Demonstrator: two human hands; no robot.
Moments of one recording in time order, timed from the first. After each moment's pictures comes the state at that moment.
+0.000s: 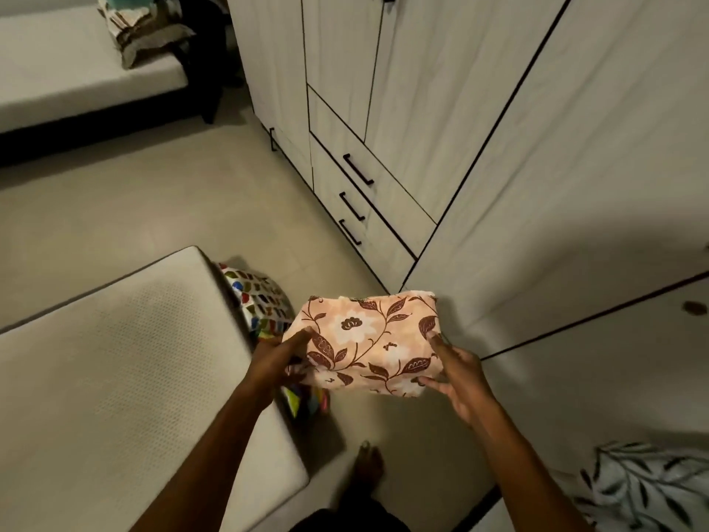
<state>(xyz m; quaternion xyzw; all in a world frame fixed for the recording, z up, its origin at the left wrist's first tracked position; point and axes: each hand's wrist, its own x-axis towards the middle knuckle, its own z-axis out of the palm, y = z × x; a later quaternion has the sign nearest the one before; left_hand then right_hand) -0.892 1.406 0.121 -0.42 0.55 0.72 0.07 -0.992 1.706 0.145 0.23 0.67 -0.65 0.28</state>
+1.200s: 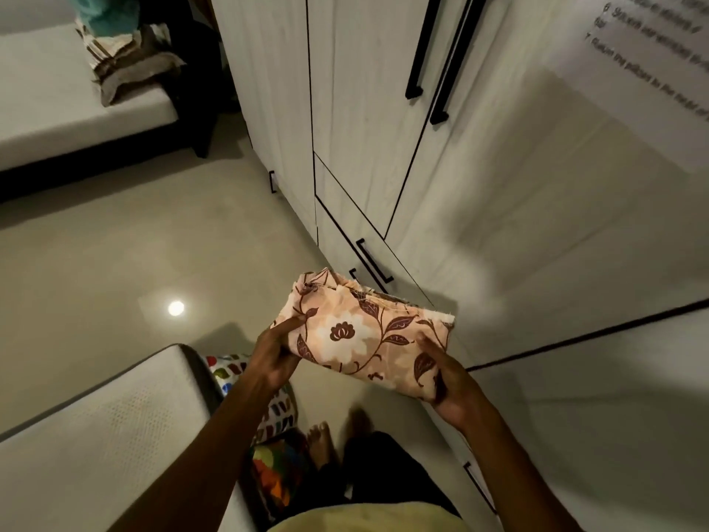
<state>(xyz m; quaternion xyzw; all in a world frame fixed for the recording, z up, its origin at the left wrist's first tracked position) -1.281 1.208 0.108 -0.38 0.28 0.88 0.03 -1.349 1.500 0.150 0.25 0.52 -0.72 0.39</state>
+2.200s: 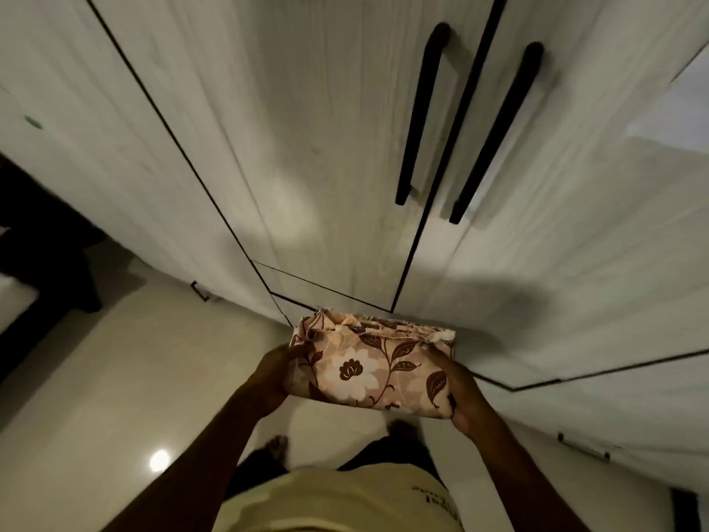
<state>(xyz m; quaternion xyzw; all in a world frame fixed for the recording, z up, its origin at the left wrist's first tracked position) -1.572 1.011 0.079 -0.24 0.54 0.72 0.35 -1.479 1.324 0.090 0.39 0.51 -0.75 0.15</state>
